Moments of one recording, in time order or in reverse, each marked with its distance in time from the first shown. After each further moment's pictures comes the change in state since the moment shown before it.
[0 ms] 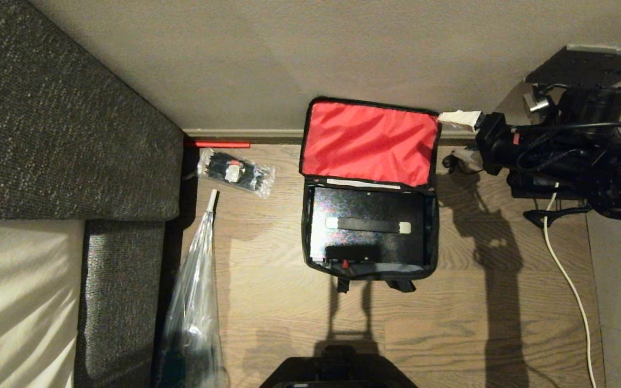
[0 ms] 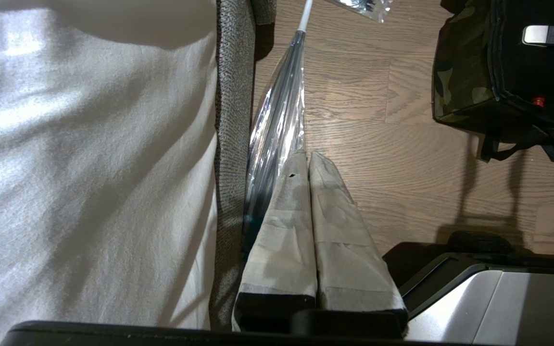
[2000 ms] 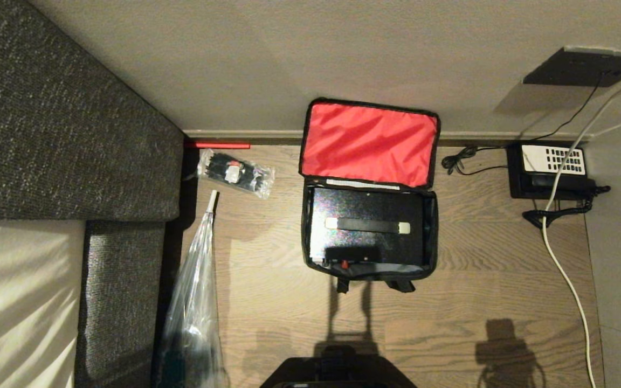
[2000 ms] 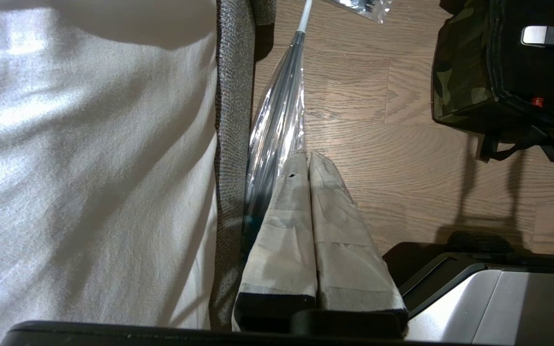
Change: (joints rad) left arm 0.000 0.000 0.000 0.000 0.000 0.000; right arm -0.075 -1.850 1.196 0.662 -0.453 -0.832
